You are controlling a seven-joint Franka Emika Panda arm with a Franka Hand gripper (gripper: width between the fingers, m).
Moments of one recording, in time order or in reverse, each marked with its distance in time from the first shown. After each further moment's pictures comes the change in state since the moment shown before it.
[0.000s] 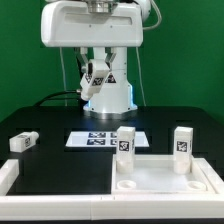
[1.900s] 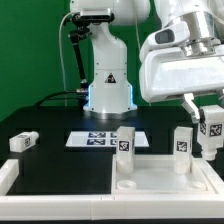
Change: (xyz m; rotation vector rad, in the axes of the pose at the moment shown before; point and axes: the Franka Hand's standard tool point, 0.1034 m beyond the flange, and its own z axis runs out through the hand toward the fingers) arm 0.193 -0.083 0.079 -0.041 0.449 0.430
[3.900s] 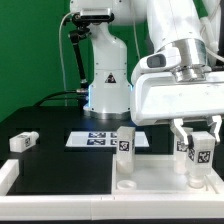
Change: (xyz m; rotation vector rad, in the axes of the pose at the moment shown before) arm -0.014 0.021 0.041 -0.048 0.046 -0.047
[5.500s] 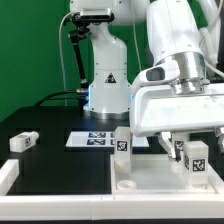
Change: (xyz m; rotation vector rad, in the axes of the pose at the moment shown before) arm -0.013 -0.001 0.012 -0.002 -0.012 0.004
